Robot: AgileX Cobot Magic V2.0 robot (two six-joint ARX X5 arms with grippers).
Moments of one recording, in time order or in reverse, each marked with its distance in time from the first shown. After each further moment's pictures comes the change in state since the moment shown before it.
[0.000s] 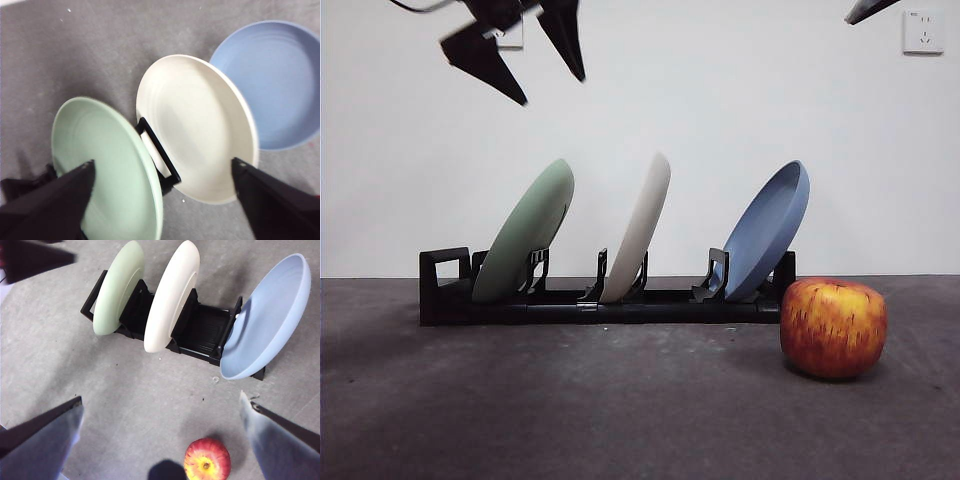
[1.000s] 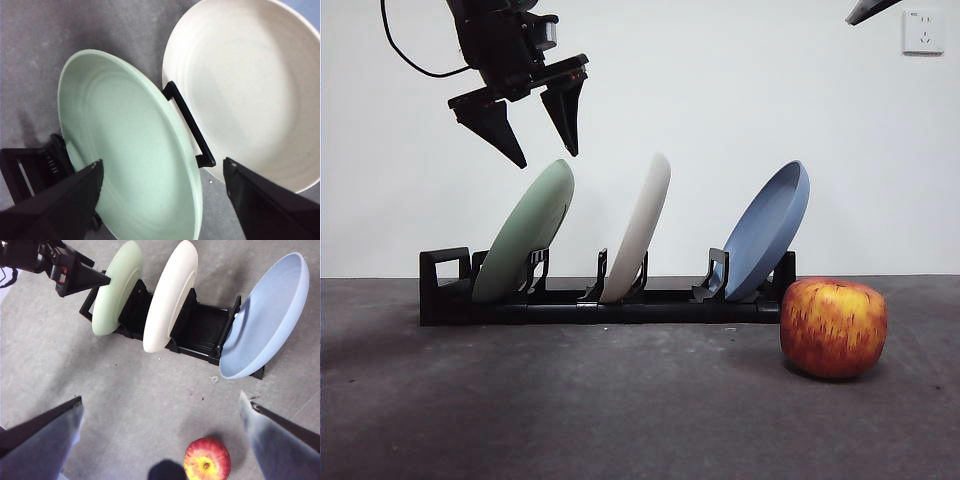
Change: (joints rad) left arm 0.000 0.141 0.047 -0.080 -0.078 0.000; right arm 0.000 0.000 0.000 0.000 0.004 0.005
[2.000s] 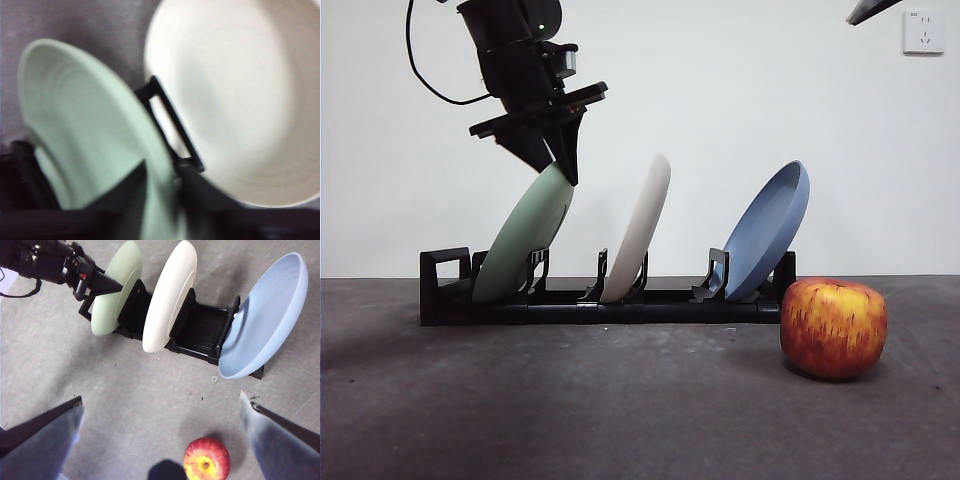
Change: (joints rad) left arm -0.030 0.062 0.006 0.019 0.011 -0.008; right arm 0.000 0.000 0.000 0.000 0.003 0.000
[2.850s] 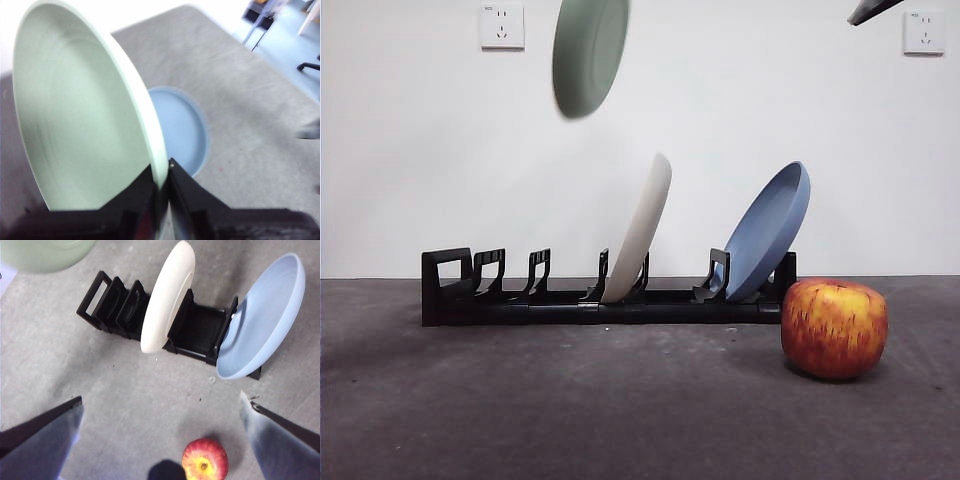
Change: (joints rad) left arm -0.122 -0.074 0.606 -0.248 0.149 -0.016; right arm 0.000 0.000 0.000 0.007 0.011 -0.001
